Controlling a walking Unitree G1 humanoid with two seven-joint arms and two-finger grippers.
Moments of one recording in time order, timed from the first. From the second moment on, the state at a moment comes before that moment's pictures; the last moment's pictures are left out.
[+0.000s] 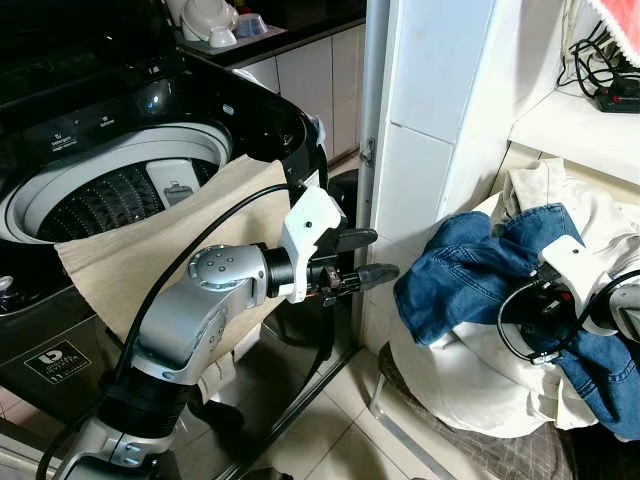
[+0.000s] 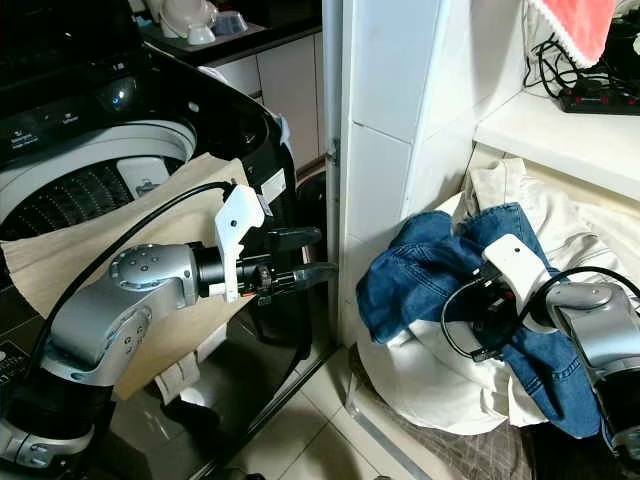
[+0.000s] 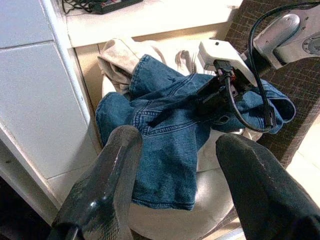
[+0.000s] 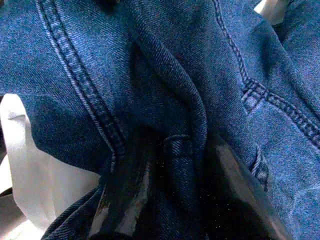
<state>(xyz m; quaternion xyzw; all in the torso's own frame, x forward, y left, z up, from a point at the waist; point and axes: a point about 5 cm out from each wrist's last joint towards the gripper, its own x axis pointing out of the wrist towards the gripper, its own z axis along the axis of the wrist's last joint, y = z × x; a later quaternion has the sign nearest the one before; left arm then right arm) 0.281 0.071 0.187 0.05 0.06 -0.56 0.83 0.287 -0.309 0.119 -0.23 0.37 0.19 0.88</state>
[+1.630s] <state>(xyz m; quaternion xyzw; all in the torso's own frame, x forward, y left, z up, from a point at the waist) 0.302 0.000 0.222 0.05 -0.04 -0.55 0.83 0.285 -0.232 0.252 -0.03 0.08 0.40 0.91</state>
